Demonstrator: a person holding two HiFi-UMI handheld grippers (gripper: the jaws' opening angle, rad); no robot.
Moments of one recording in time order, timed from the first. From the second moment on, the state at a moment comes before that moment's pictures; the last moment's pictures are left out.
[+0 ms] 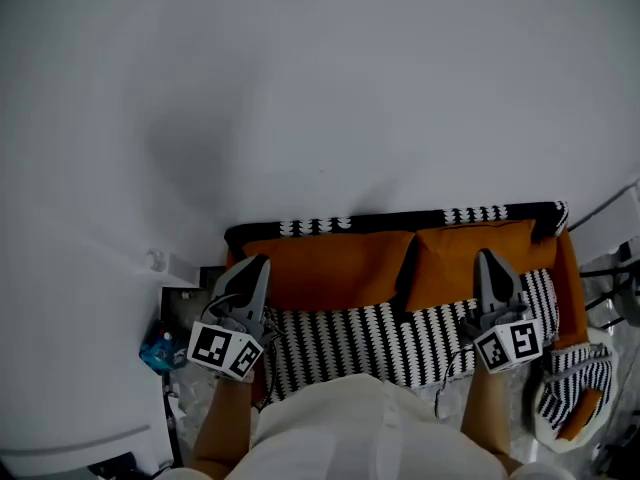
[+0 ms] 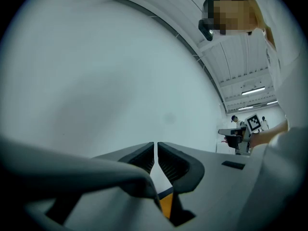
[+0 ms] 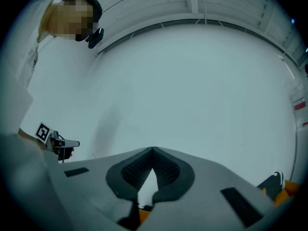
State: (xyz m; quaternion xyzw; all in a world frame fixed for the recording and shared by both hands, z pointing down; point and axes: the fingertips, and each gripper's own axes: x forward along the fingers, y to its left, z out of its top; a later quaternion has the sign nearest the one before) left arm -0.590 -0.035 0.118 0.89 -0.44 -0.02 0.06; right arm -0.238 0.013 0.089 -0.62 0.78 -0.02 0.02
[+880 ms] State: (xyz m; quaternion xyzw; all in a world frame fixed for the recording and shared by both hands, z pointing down) left arm -0.521 -0.010 0.130 0.96 -0.27 -0.04 0.08; right arm -0.240 0.097 0.081 -0.69 0.73 0.00 -0.03
